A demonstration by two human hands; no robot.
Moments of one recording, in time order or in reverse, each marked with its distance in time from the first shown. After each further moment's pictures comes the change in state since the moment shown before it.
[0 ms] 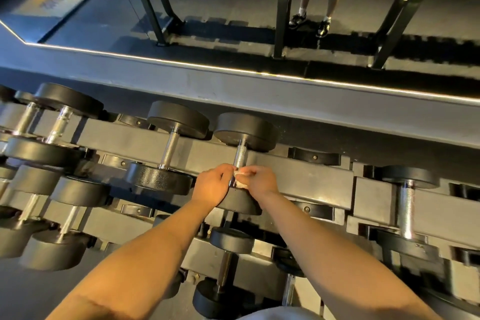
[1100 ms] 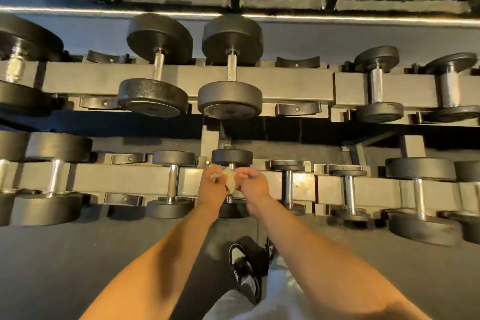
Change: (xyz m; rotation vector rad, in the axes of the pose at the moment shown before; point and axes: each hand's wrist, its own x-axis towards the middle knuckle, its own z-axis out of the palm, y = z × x) left_hand -0.220 -0.137 0.066 -0.510 -0.073 -0.253; right_hand -0.200 0.172 0.134 0.478 0.248 0.332
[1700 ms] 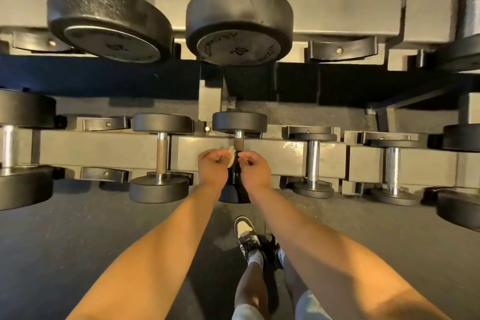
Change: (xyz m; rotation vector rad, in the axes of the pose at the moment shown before) left_hand 0.111 -0.133 0.033 0.045 0.092 -0.151; right_hand 0.122 0.120 0.030 -0.248 0.114 -0.112
